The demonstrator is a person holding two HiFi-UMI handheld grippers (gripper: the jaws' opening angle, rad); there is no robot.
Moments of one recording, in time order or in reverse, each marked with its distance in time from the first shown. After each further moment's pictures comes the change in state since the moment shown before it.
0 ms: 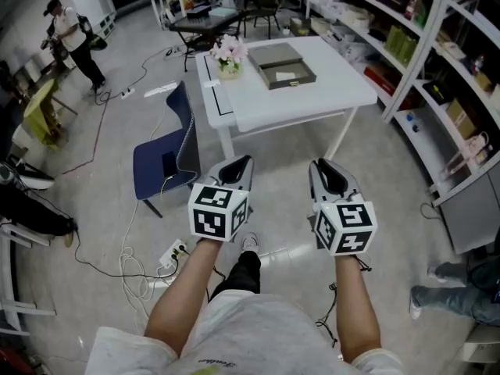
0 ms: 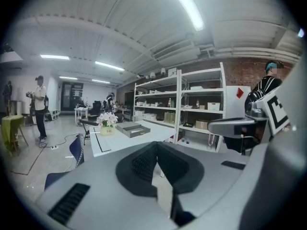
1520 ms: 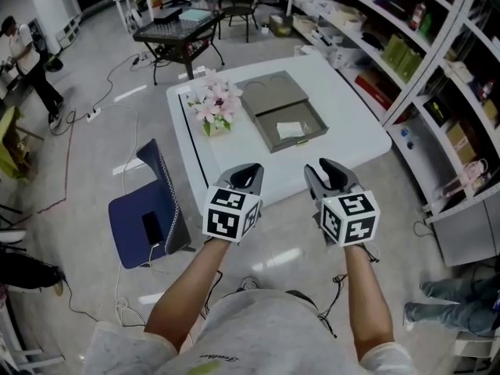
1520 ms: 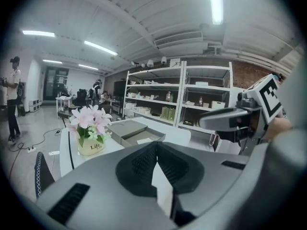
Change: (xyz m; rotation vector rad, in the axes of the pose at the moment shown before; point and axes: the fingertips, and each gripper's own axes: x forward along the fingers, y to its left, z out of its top) left arm 0.293 0.180 0.055 -0.026 0.091 -0.180; right arm 0.331 -0.106 0.042 -0.050 0.185 -0.009
